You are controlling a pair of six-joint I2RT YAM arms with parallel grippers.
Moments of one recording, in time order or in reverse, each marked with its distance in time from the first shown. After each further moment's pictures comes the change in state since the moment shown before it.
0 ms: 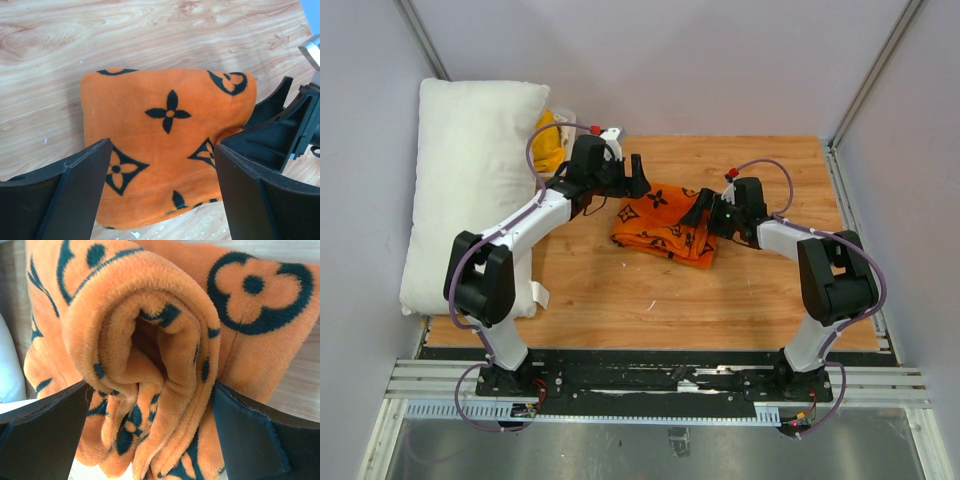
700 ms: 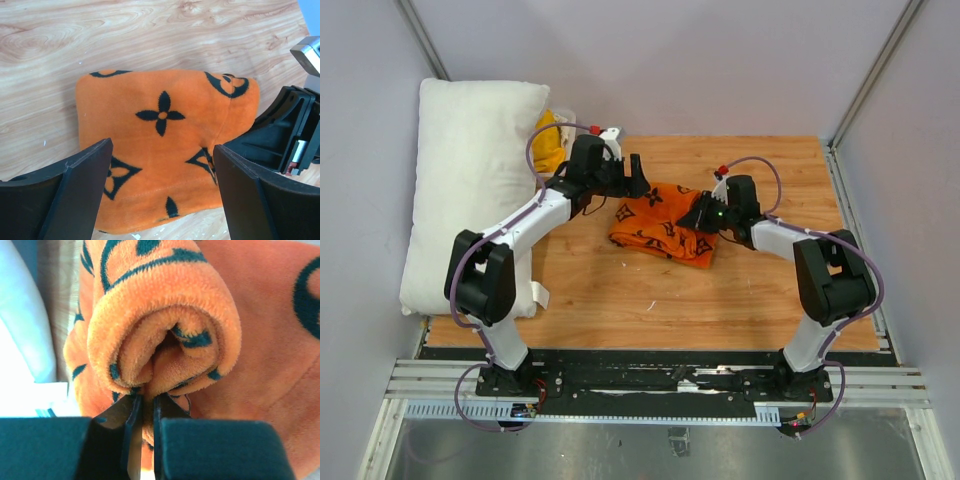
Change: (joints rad) left arm 0.008 0.008 -0.002 0.013 0.018 0.000; right arm 0.056 0.022 0.013 0.066 -0.092 0.048
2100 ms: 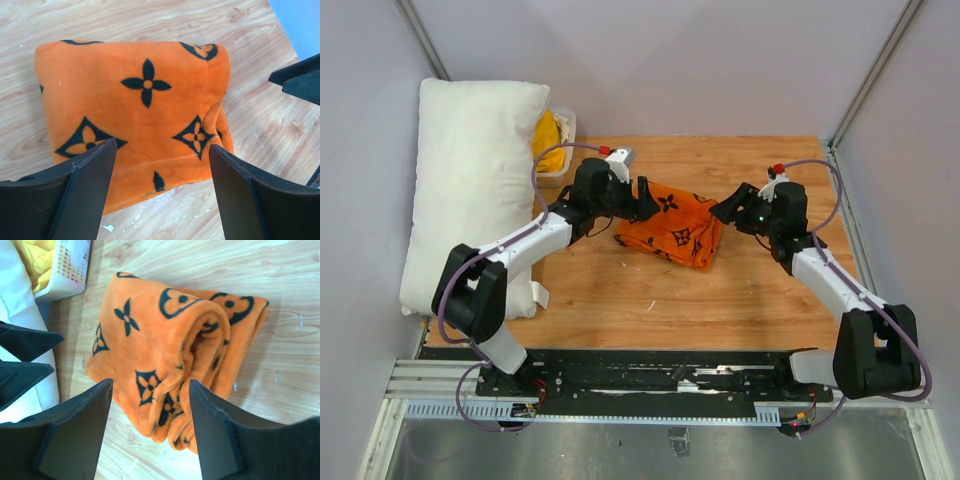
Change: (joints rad) left arm -0.074 -0.112 -0.224 0.167 0.045 -0.012; right arm -0.163 -0.435 -0.211 -0.050 0.117 0.022
